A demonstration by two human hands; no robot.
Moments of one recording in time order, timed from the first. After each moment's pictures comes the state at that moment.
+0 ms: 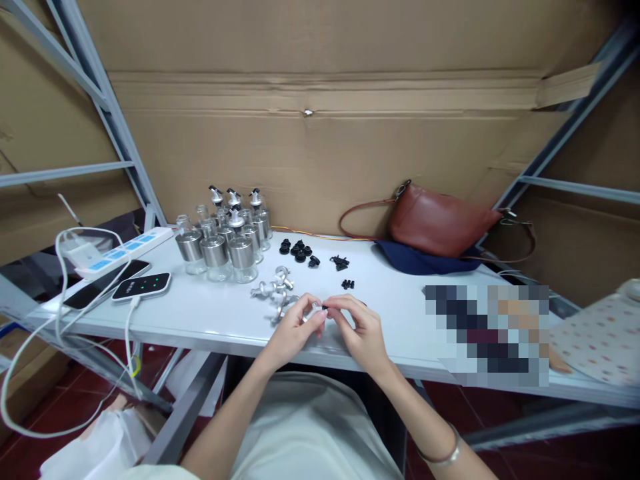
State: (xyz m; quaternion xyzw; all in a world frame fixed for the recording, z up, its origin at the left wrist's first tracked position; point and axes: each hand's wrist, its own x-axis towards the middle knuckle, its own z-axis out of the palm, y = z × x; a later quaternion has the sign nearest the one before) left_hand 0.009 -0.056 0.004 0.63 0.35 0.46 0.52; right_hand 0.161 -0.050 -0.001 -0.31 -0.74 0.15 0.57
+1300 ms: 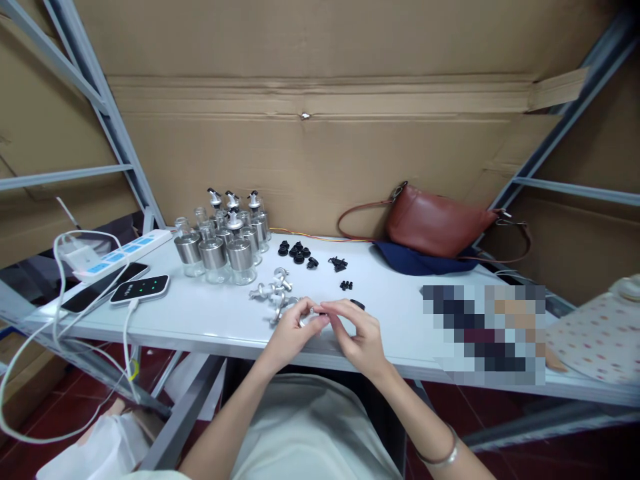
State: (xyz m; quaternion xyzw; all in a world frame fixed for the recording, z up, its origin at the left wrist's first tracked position) left_hand 0.009 -0.054 0.002 0.66 0.37 0.46 0.46; right_hand 0.160 -0.054 0.001 -0.24 -0.78 0.11 0.57
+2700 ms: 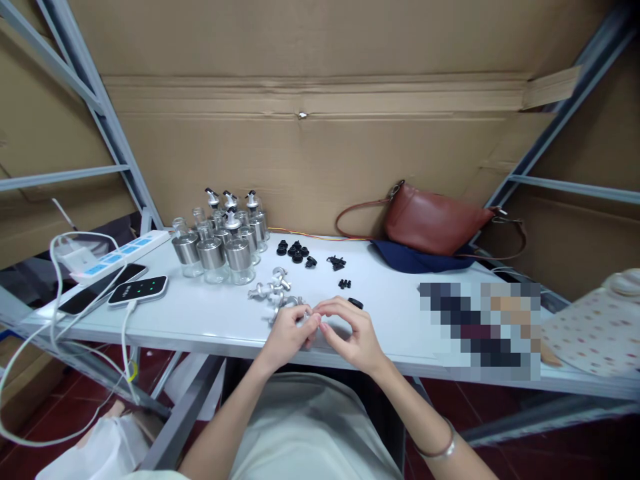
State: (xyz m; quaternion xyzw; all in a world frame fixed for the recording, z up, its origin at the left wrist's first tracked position) left_hand 0.006 -0.055 -0.002 0.64 0.39 0.44 0.50; right_hand 0.161 -0.055 0.008 -0.25 -0.79 0.15 0.53
